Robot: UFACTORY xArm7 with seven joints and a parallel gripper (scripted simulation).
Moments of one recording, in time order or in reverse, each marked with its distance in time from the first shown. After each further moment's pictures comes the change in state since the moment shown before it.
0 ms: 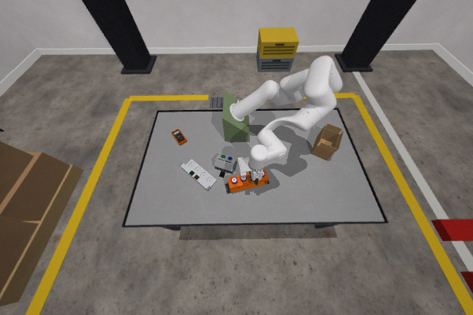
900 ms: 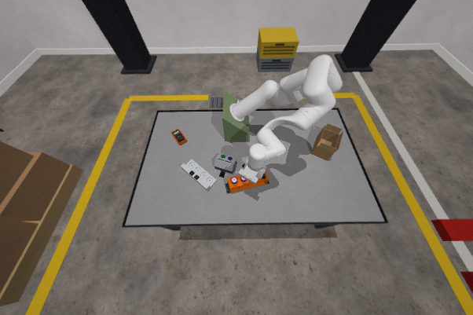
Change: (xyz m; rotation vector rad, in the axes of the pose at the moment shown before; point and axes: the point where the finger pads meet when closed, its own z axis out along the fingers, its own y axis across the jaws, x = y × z) arm 0.000 0.000 0.000 0.021 -0.006 -0.864
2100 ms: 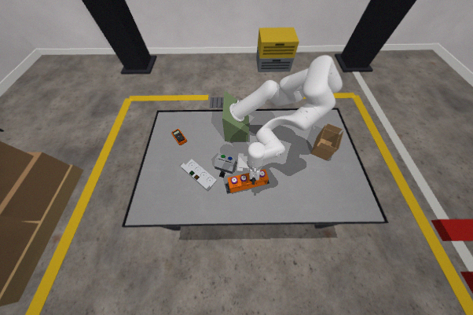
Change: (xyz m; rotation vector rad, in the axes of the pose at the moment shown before) arm 0.000 0.000 0.000 0.033 -0.004 1.102
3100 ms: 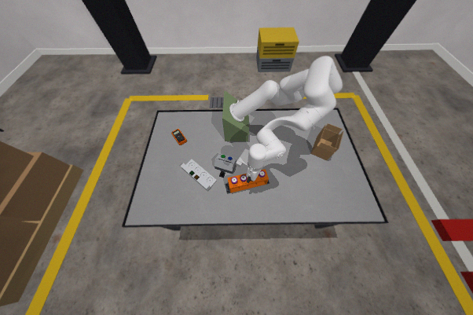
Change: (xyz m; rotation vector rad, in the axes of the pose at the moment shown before) arm 0.000 0.000 0.000 -0.018 0.023 0.465
